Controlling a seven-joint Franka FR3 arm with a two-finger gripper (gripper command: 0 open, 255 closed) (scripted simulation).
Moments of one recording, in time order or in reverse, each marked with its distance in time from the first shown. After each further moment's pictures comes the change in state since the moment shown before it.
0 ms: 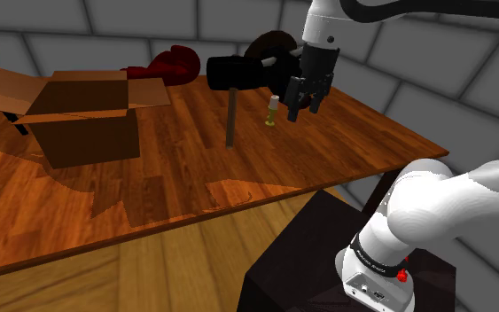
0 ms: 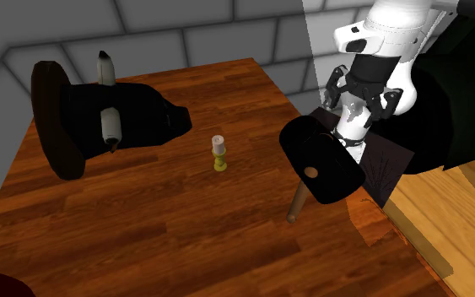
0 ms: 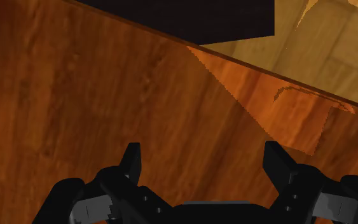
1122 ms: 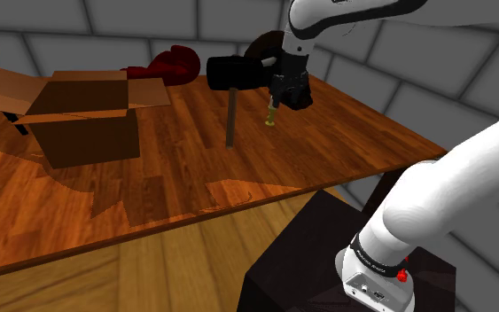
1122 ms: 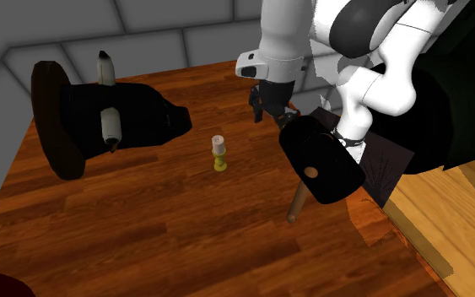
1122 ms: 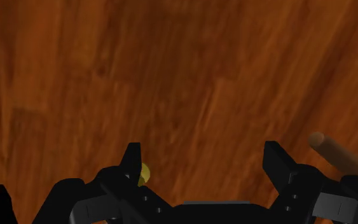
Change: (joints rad) arm -0.096 0.430 -0.188 0.186 -0.104 0.260 -0.205
